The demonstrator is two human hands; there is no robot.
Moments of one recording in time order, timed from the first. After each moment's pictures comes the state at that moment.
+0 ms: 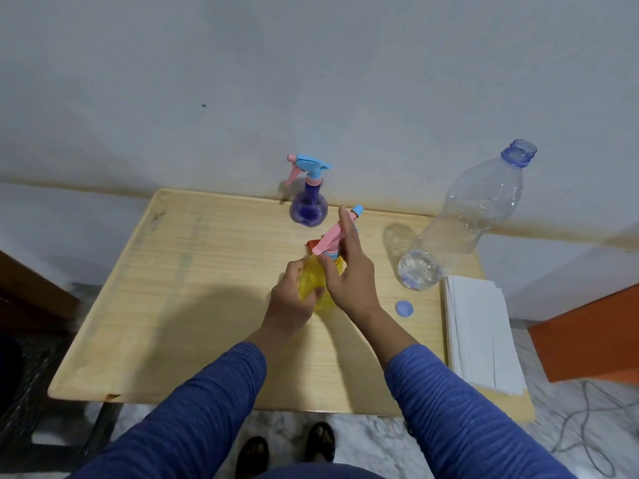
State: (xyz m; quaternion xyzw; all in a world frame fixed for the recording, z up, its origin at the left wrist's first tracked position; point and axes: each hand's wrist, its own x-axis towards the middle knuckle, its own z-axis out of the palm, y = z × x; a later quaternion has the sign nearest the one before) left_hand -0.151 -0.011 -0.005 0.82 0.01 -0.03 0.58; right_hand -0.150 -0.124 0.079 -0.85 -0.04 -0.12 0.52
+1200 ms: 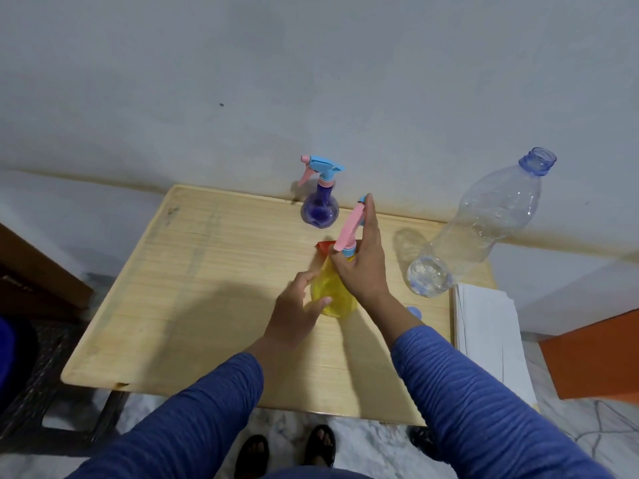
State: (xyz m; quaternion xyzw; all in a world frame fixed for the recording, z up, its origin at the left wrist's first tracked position) left_hand -0.169 -0.002 -0.005 0.84 -0.01 -0.03 0.55; right_hand -0.127 -0.129 0.084 -0.84 -0.02 -0.13 0.53
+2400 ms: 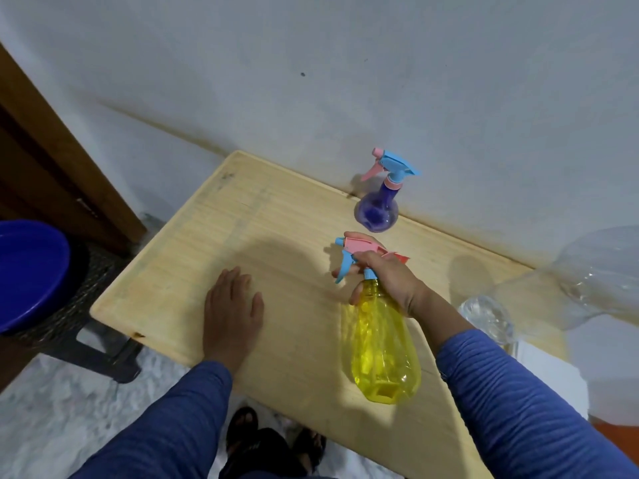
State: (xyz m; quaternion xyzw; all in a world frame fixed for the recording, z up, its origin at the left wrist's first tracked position) left_hand -0.198 0.094 -0.063 0.95 0.22 0.10 0.18; right_hand -0.077 -0.127 0.065 -0.78 -0.02 0.35 0.53
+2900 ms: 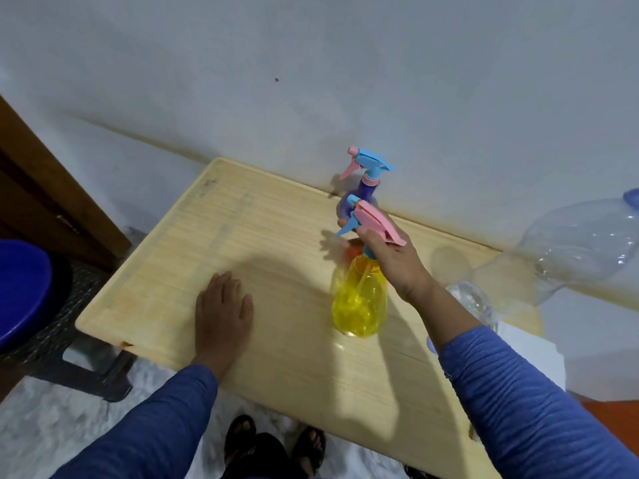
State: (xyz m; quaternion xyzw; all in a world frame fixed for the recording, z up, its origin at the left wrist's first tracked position) left_hand -0.192 0.078 -0.056 0.96 0.15 0.10 0.21; right_hand -0.098 -0.163 0.100 -0.76 -0.10 0.11 0.63
